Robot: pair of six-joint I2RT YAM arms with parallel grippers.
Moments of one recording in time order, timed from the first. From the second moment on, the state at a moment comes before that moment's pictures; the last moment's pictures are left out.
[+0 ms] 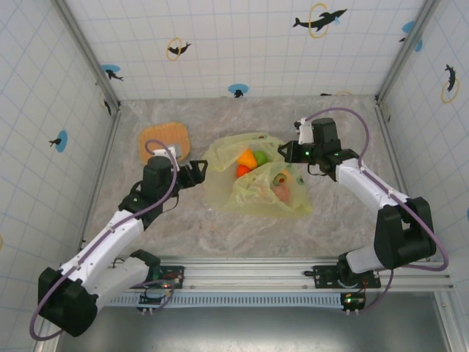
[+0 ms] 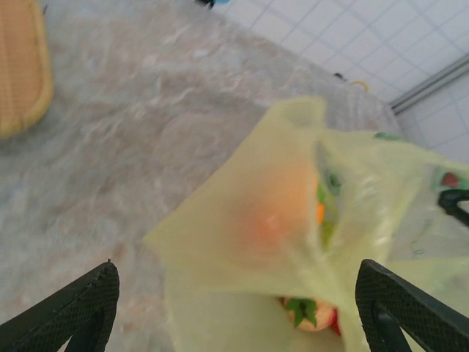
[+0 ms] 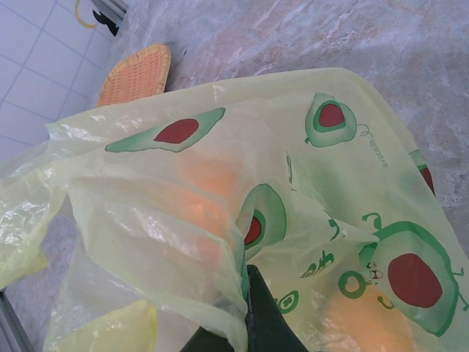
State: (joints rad) left arm -0.46 0.94 0.61 -0.18 0.10 -0.66; right arm 0.33 1.44 0.98 -0.21 -0.48 0.38
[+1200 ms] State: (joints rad) left arm -0.55 1.20 0.88 0.15 0.46 -0.75; right arm 0.27 1.27 1.03 -0.28 -0.37 0.33
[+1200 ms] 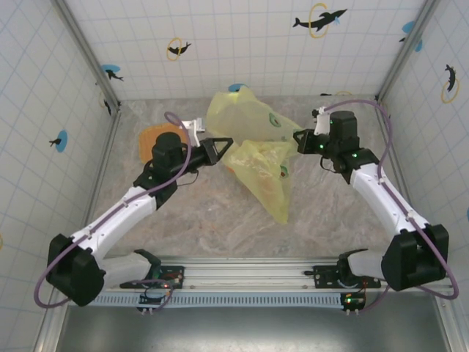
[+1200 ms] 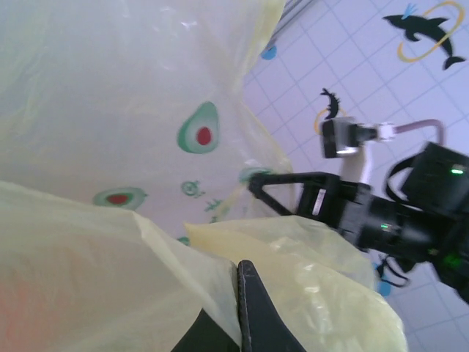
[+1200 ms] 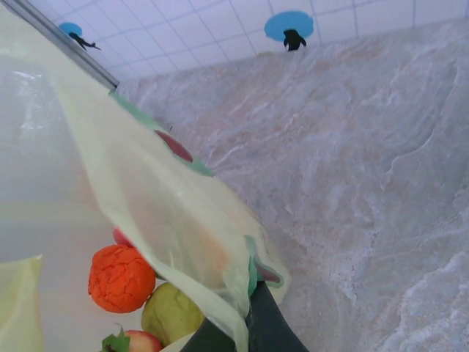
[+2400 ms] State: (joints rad) left arm -0.55 1.53 1.08 0.03 0.41 -0.60; right arm 0.29 1.14 0.75 -0.13 -0.27 0.42
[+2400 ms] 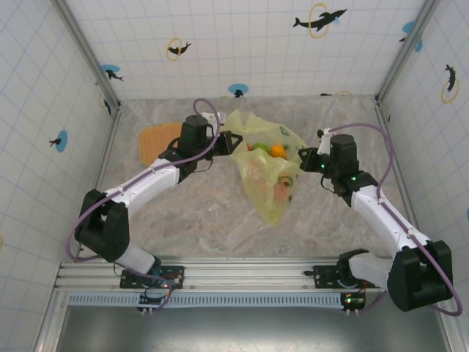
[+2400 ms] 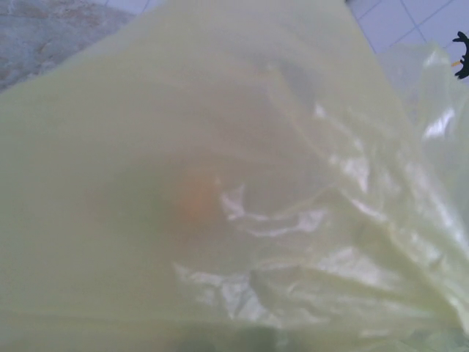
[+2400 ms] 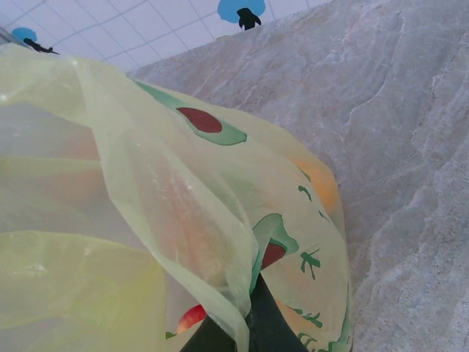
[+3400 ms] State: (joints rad) left arm -0.52 1.01 0.71 -0.01 -0.17 -0.42; right arm 0.26 0.98 0.90 -0.22 -0.02 0.27
